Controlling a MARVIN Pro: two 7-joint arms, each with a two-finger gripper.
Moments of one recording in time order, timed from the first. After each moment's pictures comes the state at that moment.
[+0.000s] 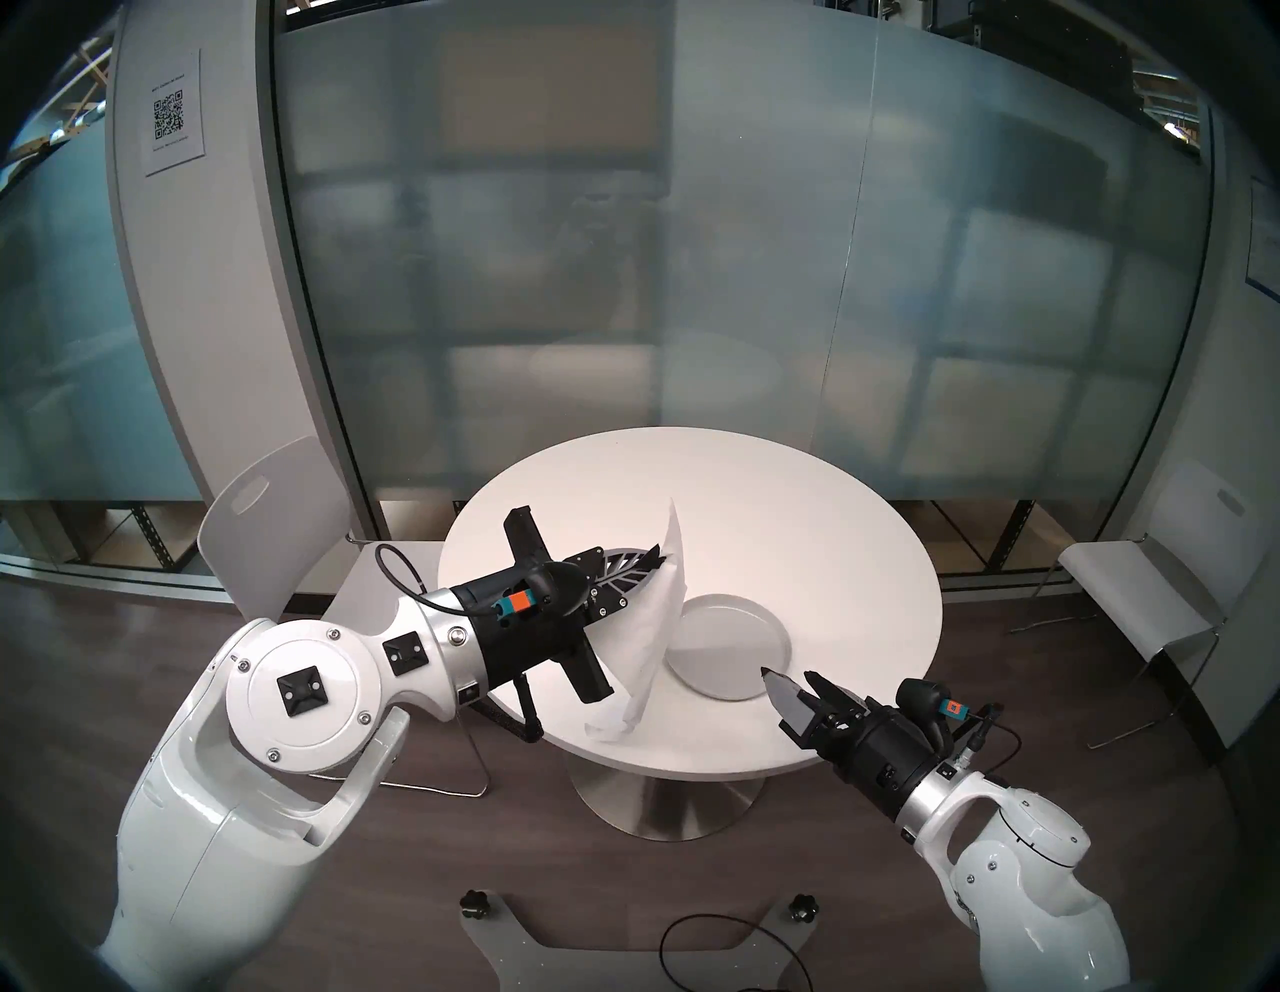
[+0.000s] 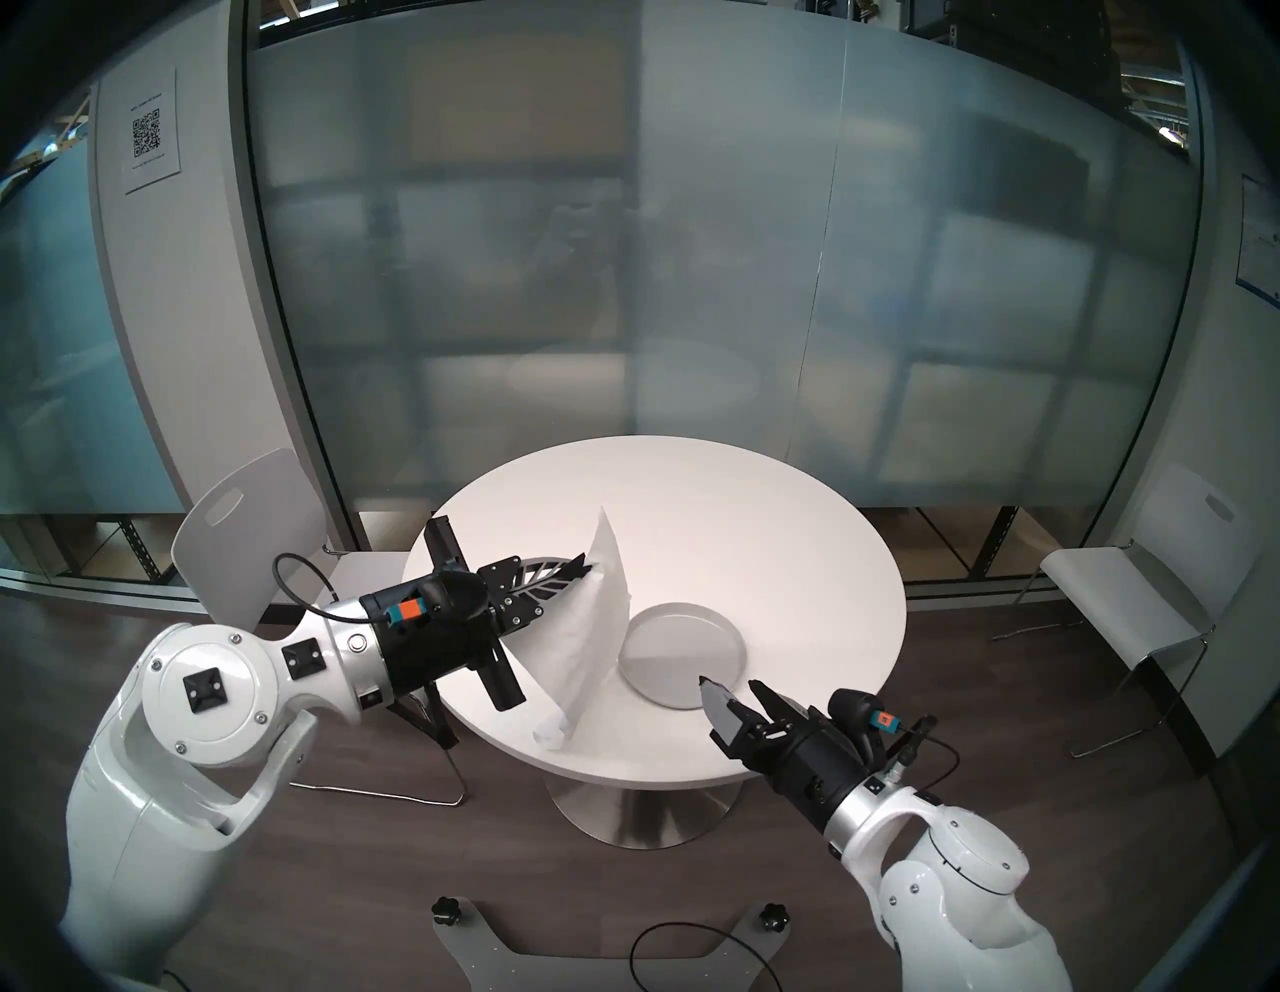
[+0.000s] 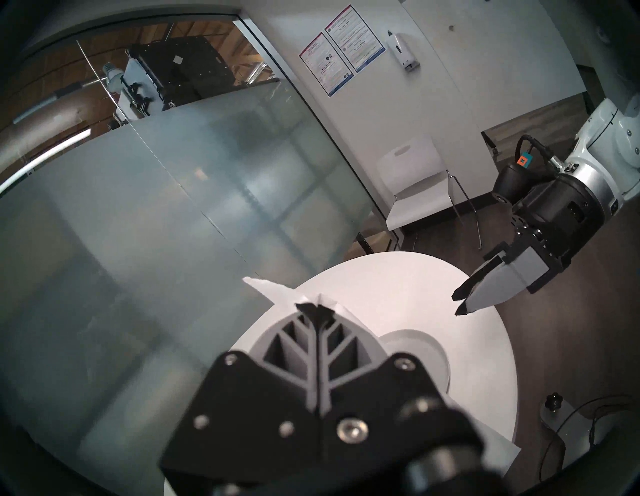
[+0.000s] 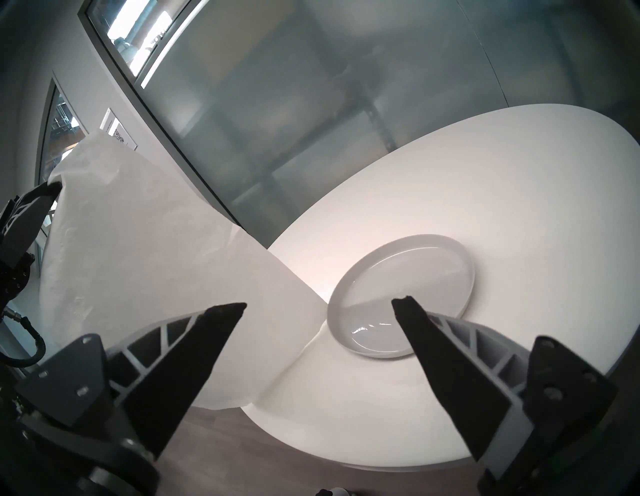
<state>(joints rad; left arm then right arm) 1.73 -1.02 -1.42 -2.37 0.08 0.25 -0.61 -2.18 -1.25 1.65 -2.14 0.79 0.32 0.28</state>
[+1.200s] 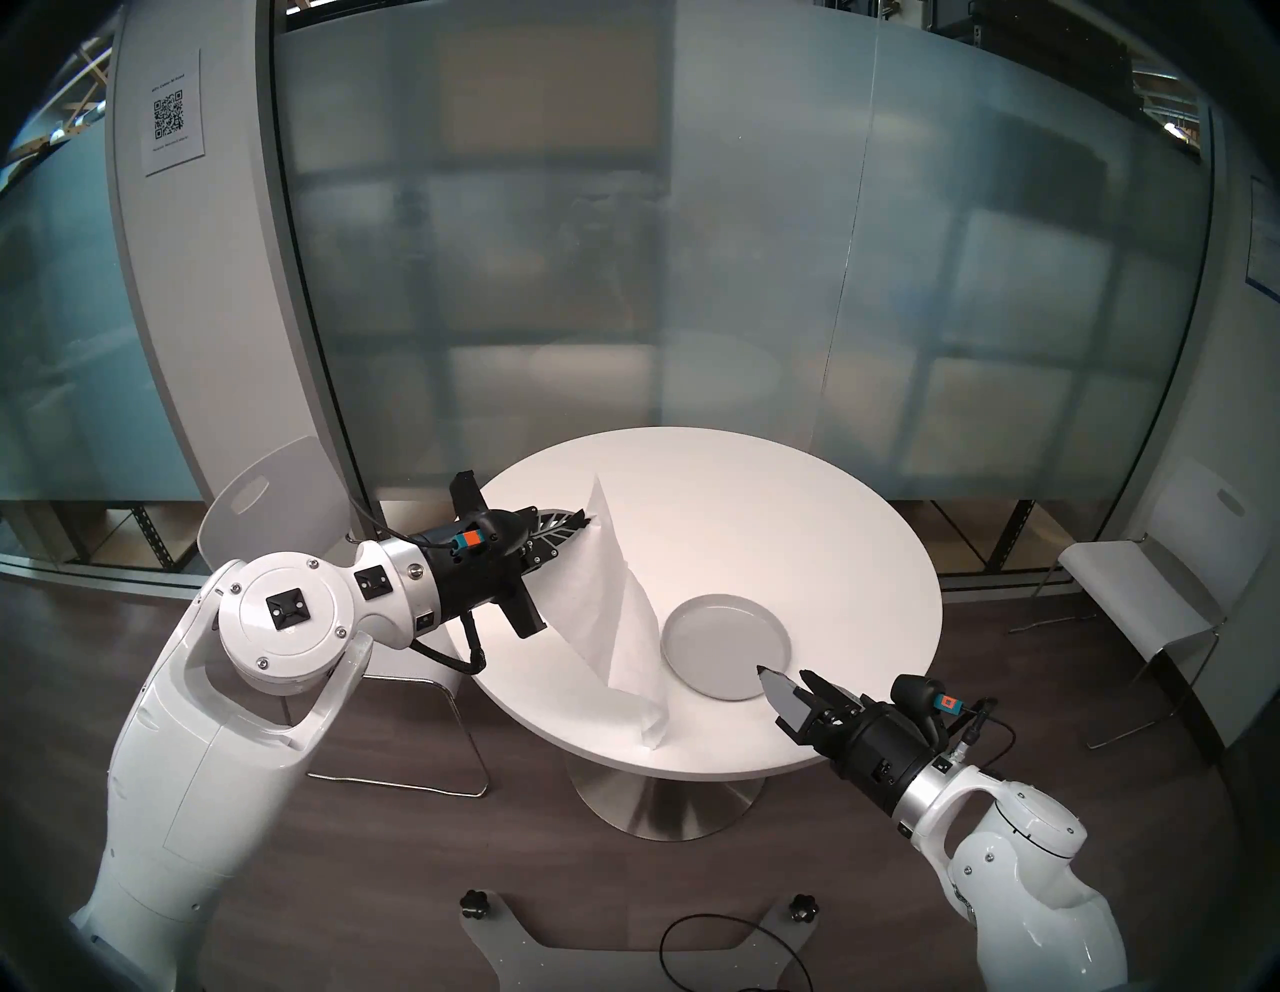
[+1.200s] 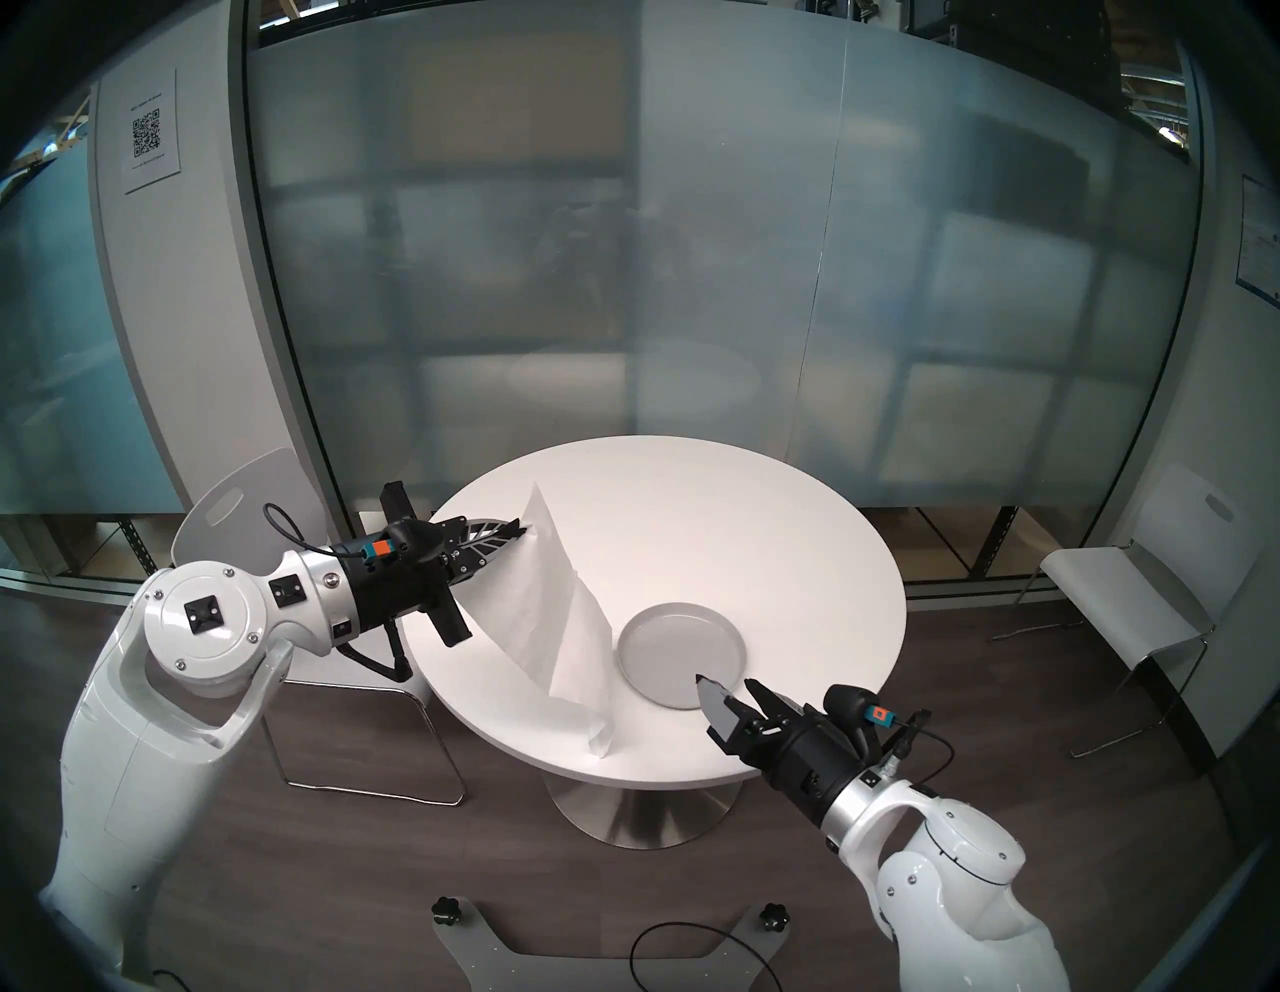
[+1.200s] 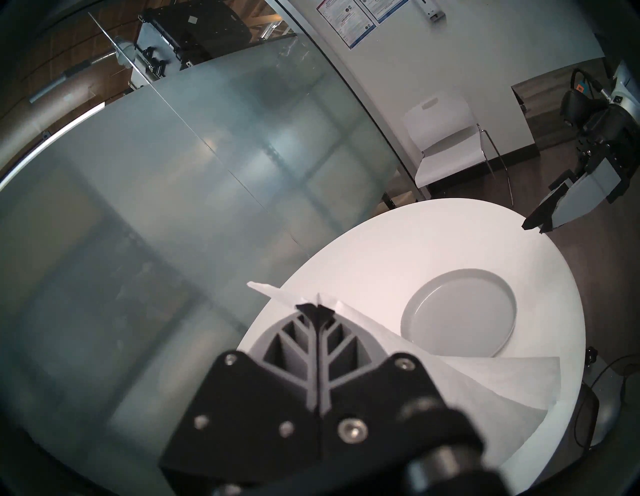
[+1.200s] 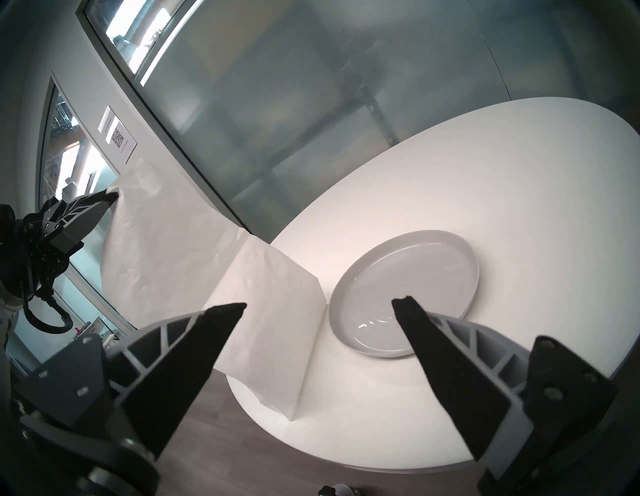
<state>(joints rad) 1.65 -0.97 -1.53 -2.19 0.09 0.23 -0.66 -2.15 -1.26 1.64 -2.13 0.79 0.35 0.28</state>
